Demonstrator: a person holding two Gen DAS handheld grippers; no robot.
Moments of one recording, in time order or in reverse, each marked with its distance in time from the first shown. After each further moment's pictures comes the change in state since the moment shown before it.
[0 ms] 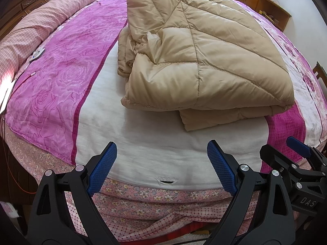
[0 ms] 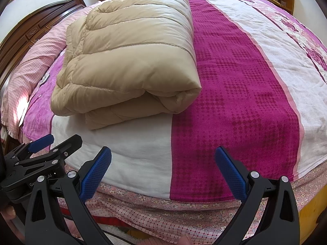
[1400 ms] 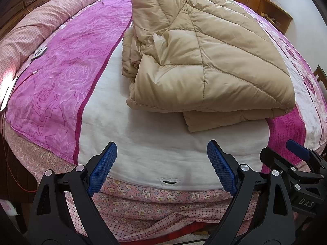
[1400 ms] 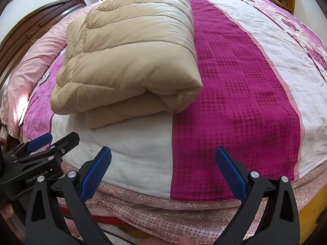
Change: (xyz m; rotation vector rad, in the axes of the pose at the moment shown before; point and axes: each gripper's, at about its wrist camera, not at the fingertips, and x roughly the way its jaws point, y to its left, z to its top) left arm 0.000 0.007 0.000 -0.013 -0.004 0.001; right arm 0.002 0.001 -0.002 0.002 0.004 -0.001
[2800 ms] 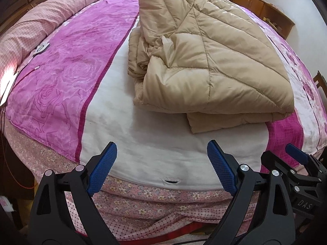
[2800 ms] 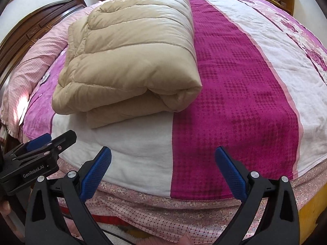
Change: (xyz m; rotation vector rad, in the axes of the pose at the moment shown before) left arm 0.000 0.011 0.001 -0.030 -0.009 -0.009; right arm -0.002 -0.002 0.001 -0.004 -0.009 -0.003
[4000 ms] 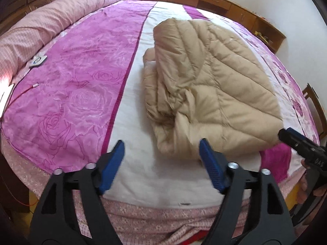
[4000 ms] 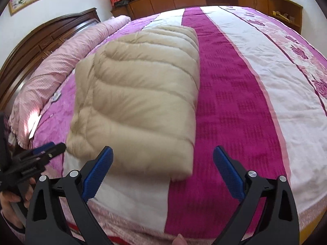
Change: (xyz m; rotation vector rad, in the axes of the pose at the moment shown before) left arm -0.024 0.042 0.043 -0.010 -0.093 -0.099; right arm -0.025 -0.016 0.065 -0.053 -0.118 0.076
